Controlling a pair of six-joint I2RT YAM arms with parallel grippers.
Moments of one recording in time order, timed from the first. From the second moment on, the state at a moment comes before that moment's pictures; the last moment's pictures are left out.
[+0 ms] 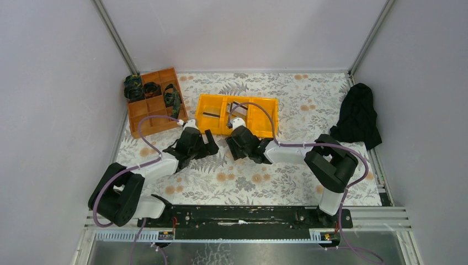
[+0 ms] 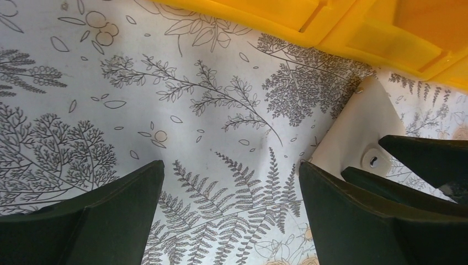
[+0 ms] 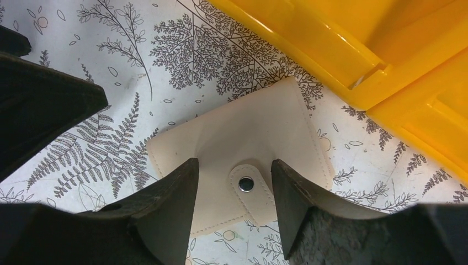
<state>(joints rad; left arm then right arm) -0.45 1.33 0.49 0.07 -0.05 -0.67 0.92 1.80 1.00 -0.01 0.24 0.30</state>
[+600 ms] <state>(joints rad) -0.44 1.33 0.49 0.08 -0.03 -0.67 0.92 1.79 0.95 0.04 0.30 0.34</state>
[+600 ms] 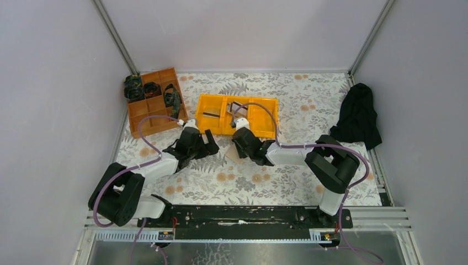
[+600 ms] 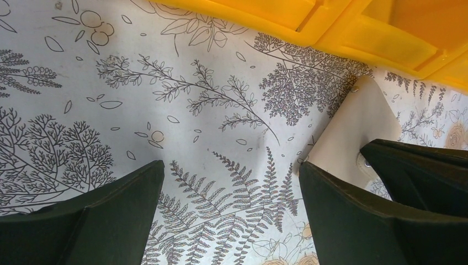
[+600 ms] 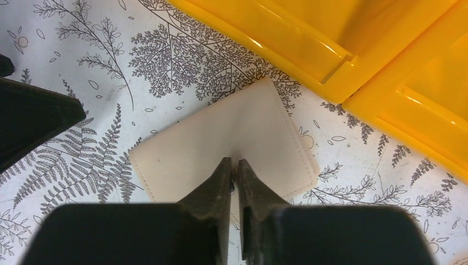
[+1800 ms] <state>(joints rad) -0.44 1.33 0.48 0.12 0.05 -0.67 0.92 1.34 0.76 0.09 0.16 0.37</state>
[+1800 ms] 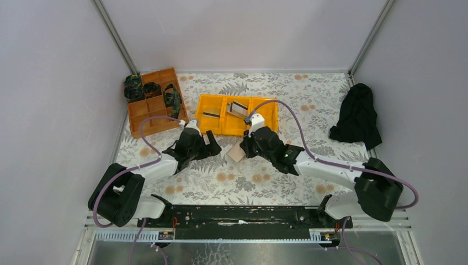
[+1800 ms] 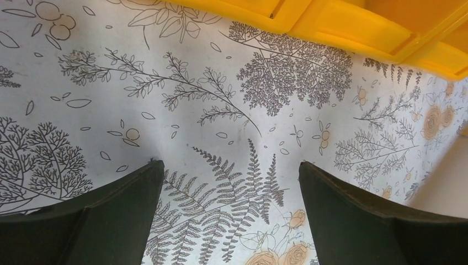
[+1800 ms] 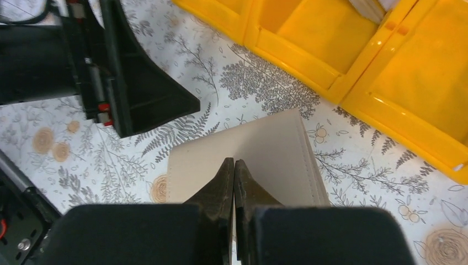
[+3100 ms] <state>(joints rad) -0.64 1.62 0.36 0.73 0.41 -0.89 0.91 1.61 0.77 0.09 0.15 0.38</state>
